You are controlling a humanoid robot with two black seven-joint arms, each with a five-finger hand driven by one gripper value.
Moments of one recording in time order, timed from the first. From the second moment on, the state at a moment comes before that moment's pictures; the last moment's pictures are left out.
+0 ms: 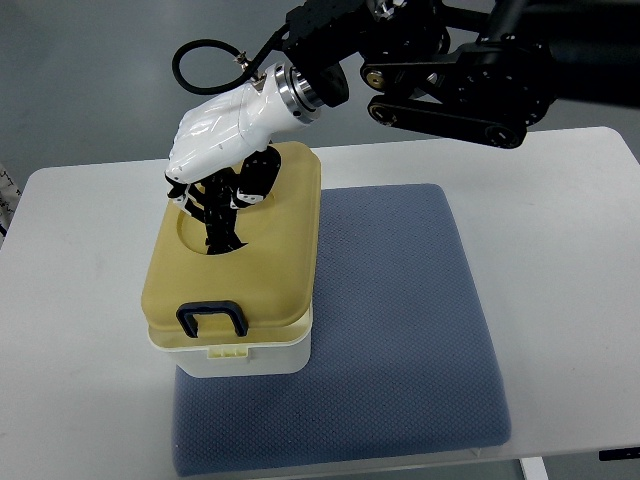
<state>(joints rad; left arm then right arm) 0.01 0.00 -0.04 -0.16 0.03 0.02 0.06 1.82 -0.13 -0.24 1.02 -1.40 0.21 0.61</state>
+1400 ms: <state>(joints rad) 0.01 0.00 -0.04 -0.16 0.03 0.02 0.06 1.35 -0.62 -0.20 0.97 -1.39 -0.03 0.61</state>
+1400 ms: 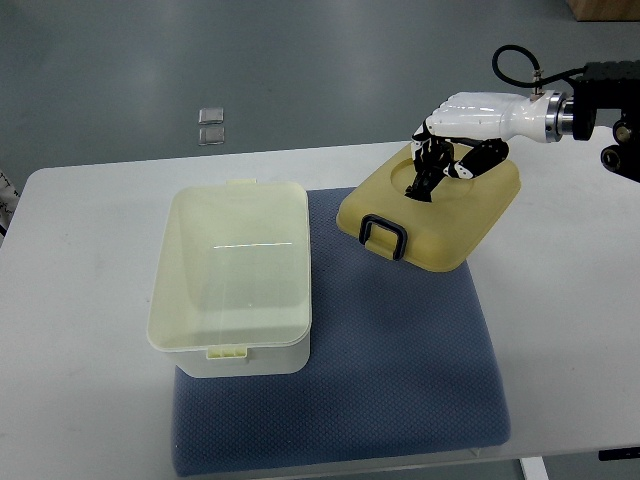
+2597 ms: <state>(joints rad) 0.01 0.00 -0.04 -0.16 0.03 0.02 0.06 1.19 -0.50 -0.19 0.95 -1.37 -0.07 0.61</state>
